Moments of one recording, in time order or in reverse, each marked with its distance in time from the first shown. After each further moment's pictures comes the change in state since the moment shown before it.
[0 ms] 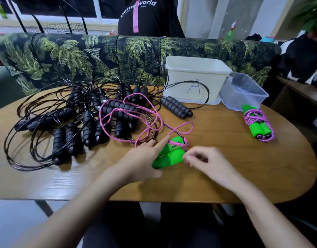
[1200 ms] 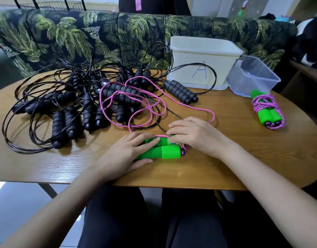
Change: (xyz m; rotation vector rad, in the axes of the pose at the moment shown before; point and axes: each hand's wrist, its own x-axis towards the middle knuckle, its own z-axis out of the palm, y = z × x) left_hand -0.033 -0.060 0.041 0.140 0.378 0.311; right_hand 0.063 0.023 0.006 -0.866 -0.138 -0.934
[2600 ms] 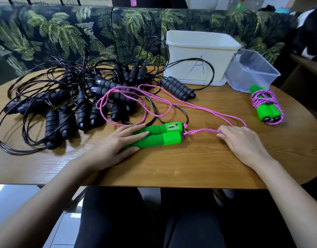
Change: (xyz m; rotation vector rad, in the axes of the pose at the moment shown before) left_hand 0.000 -0.033 -0.001 -0.298 -0.068 -0.075; right_hand -0.117 0.018 0.003 -0.090 -0.053 0.701
